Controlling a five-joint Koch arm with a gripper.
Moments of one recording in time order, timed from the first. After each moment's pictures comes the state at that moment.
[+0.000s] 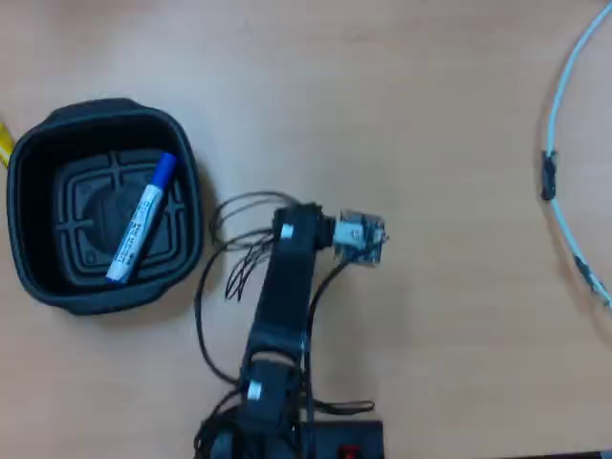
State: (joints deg) arm 103.3 99.0 104.6 69.5 -19.9
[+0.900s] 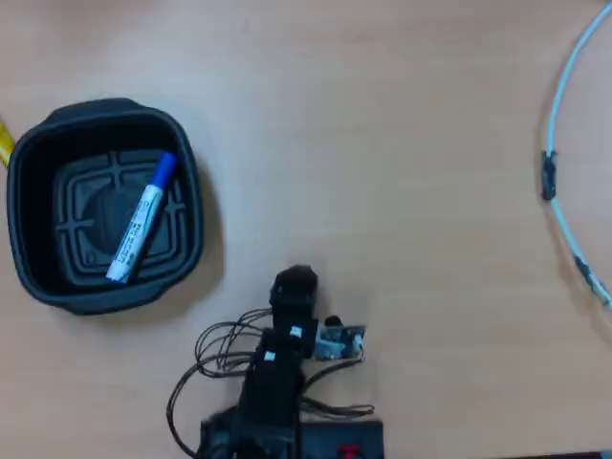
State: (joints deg) arm 106.8 124.6 176.7 -7.6 -11.0
